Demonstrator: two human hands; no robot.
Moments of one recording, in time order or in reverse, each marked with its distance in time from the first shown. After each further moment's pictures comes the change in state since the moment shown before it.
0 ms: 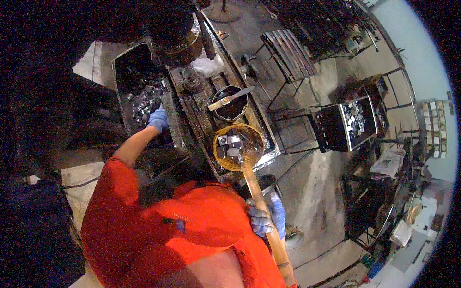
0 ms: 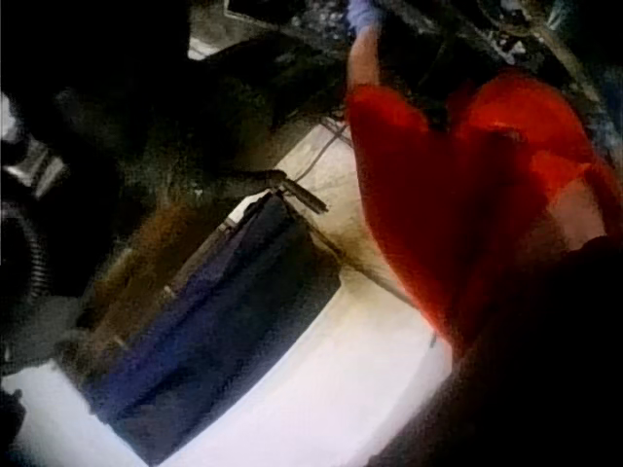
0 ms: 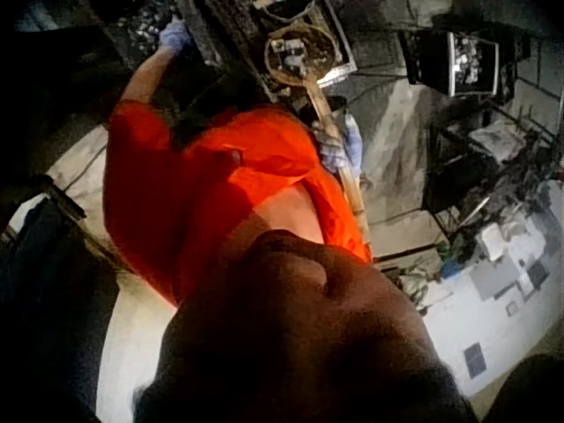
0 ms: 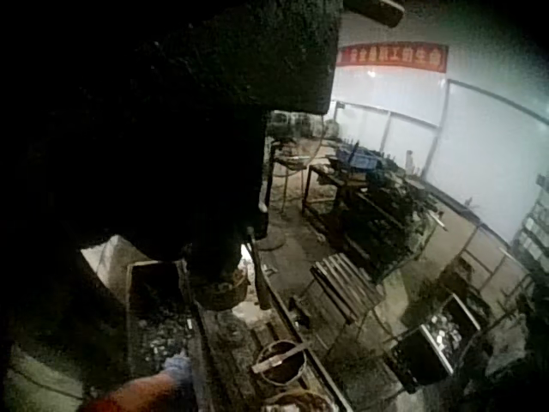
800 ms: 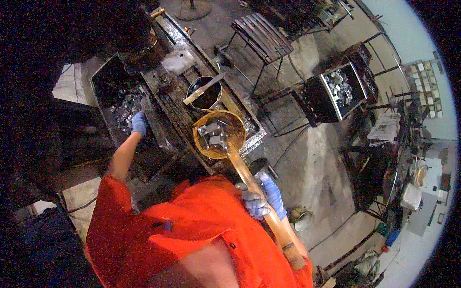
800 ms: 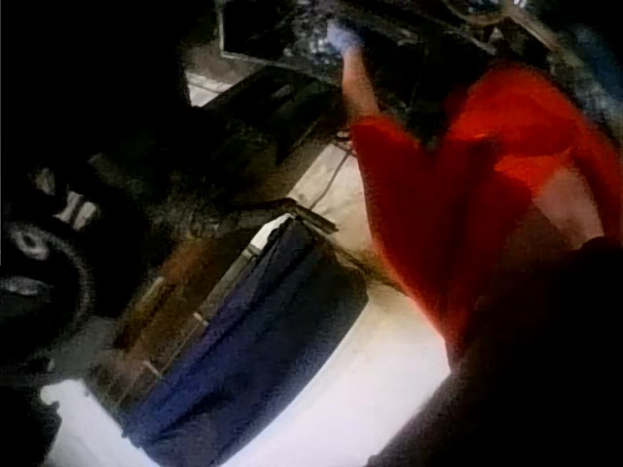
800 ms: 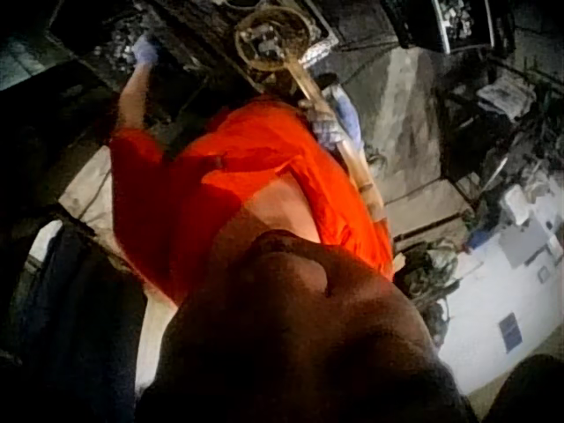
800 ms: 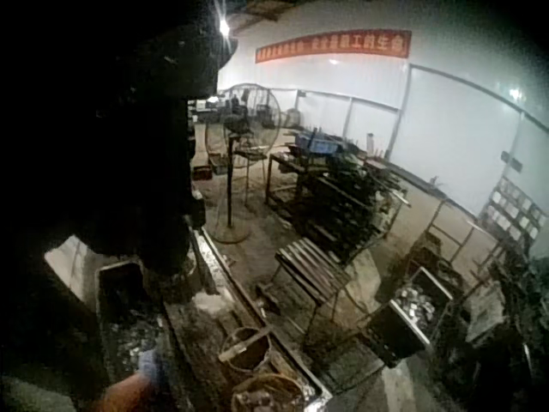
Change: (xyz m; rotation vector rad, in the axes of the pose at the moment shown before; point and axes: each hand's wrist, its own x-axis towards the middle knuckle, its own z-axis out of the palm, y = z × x) left_hand 0.048 -0.035 0.045 -0.271 0.328 0.068; right_hand 0.001 -0.004 0.000 -0.017 -0.058 -0.030
